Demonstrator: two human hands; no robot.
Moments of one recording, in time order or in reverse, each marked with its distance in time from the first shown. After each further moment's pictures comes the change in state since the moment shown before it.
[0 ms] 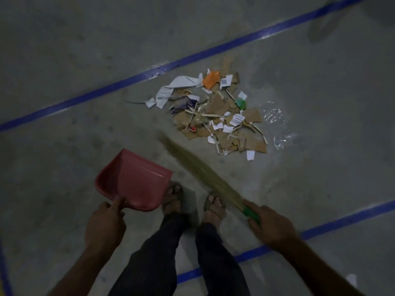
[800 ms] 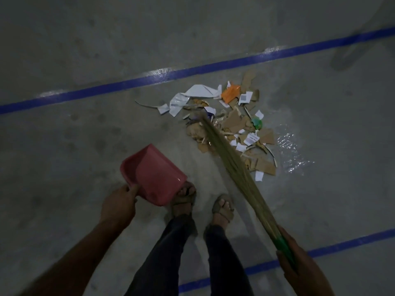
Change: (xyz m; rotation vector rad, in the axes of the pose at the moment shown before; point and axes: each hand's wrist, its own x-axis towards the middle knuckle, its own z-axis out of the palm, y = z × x) left_hand 0.159 -0.040 -0.012 0.063 -0.129 0.214; right_hand 0.004 -0.050 -0.052 0.336 0.164 0.057
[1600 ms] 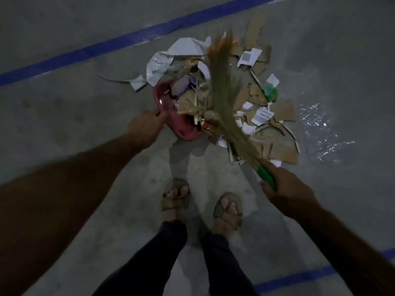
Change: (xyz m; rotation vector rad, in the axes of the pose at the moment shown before) left_hand 0.296 0.107 0.073 0.050 0.088 0.361; right_hand 0.273 0.053 0.053 -0.213 -0.013 -0.101
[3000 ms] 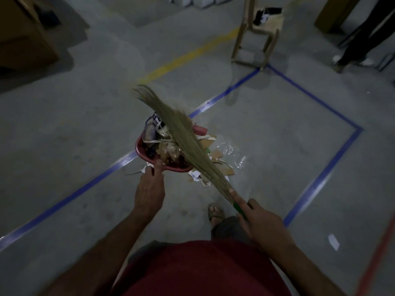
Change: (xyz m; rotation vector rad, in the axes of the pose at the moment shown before) left_hand -0.468 0.182 -0.345 -0.068 0.516 0.068; right_hand -0.575 -0.249 -0.102 -0.162 0.584 0.037
